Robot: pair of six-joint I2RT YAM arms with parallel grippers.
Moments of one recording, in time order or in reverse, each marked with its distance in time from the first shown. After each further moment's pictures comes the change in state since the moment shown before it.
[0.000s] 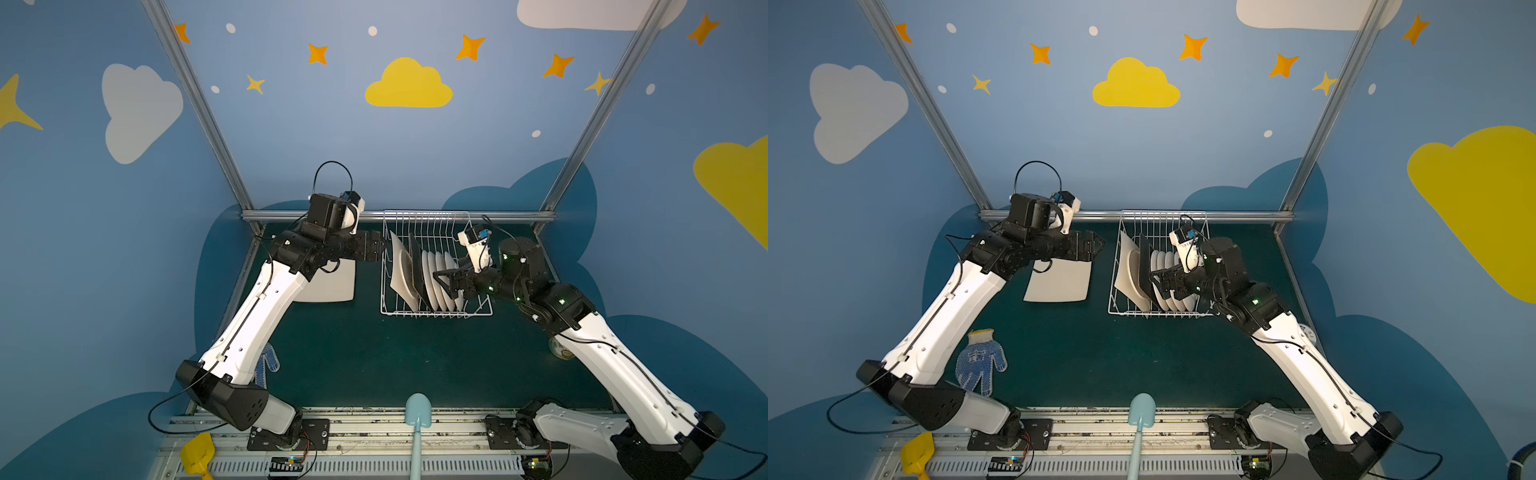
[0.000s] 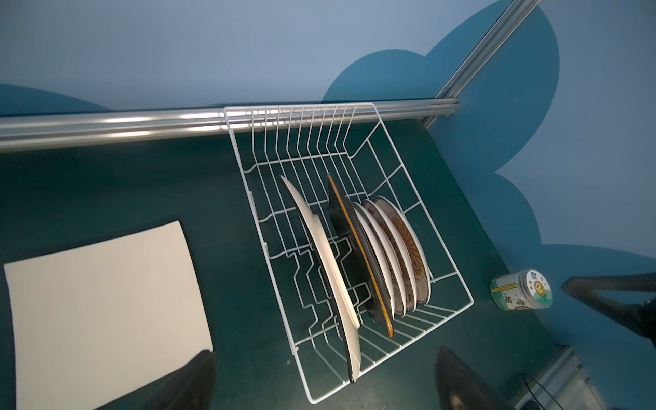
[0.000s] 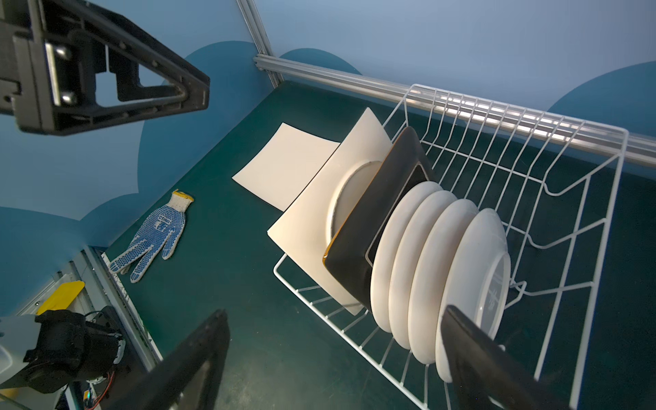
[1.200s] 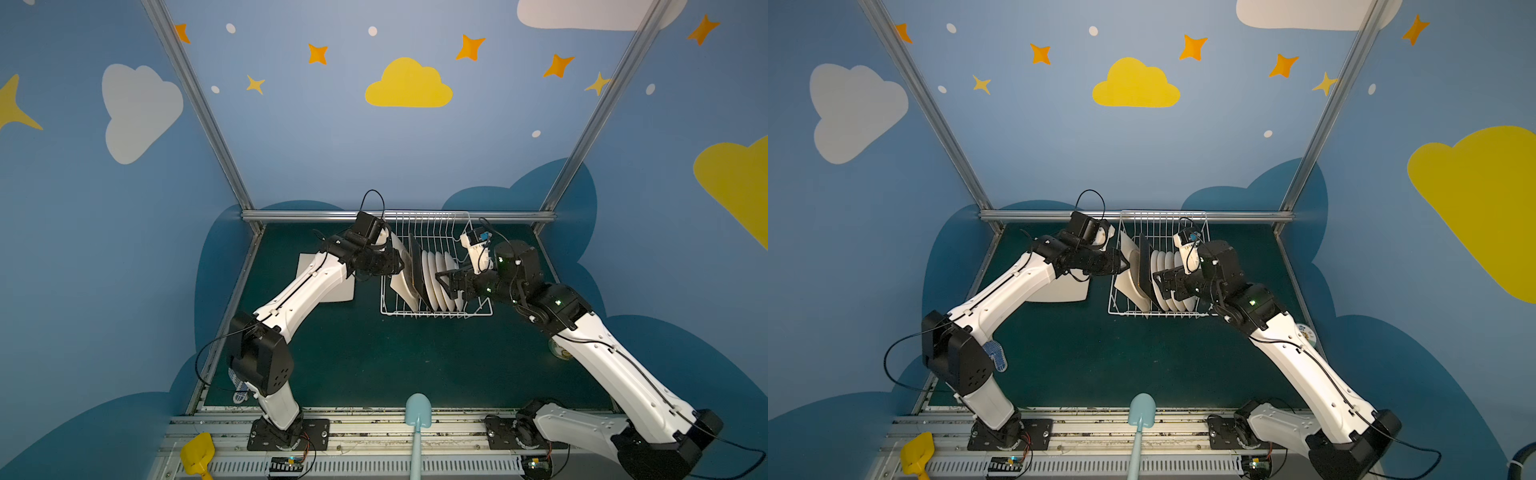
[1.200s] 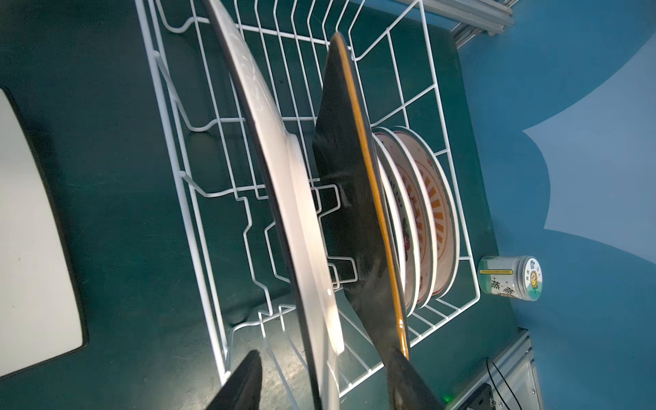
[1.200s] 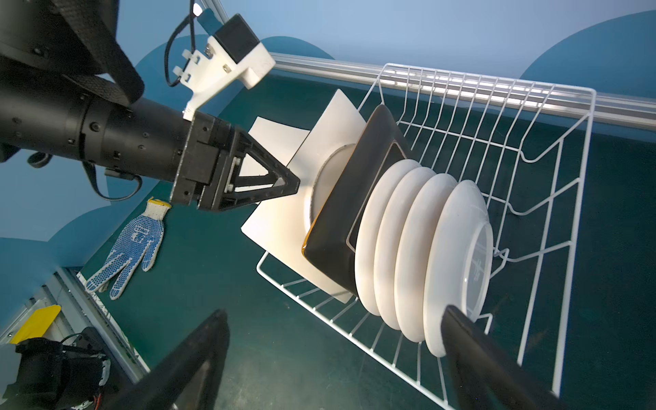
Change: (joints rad) left arm -0.071 0.256 -0.069 0.111 0.093 -0.183; right arm 0.015 0.001 -0.022 -0.018 0.085 0.055
